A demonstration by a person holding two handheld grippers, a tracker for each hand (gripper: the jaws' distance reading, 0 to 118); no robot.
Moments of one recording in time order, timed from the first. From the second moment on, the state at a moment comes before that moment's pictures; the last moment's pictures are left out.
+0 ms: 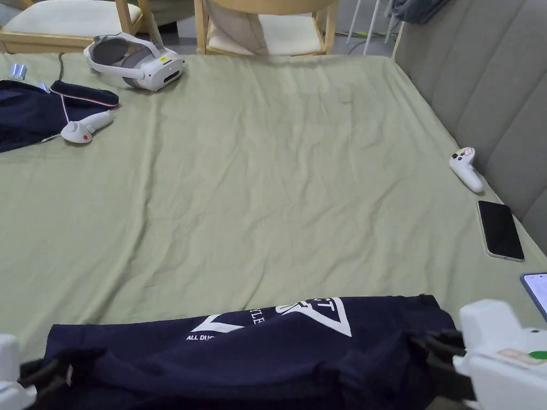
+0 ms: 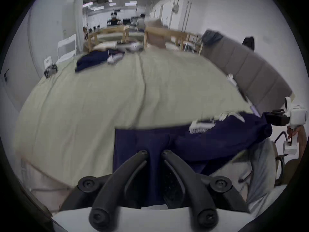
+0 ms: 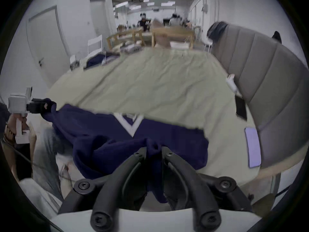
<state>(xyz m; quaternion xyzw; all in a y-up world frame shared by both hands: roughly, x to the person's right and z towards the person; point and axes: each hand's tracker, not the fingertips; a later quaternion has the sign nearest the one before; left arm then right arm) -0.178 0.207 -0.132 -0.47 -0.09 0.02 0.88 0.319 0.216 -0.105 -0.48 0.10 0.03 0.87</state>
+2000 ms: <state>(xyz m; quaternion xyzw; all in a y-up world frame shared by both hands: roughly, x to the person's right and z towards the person) -0.233 0.134 -0.183 -0.48 -0.13 0.33 0.80 0.269 0.283 -0.107 -0.37 0.16 -0.02 0.92</state>
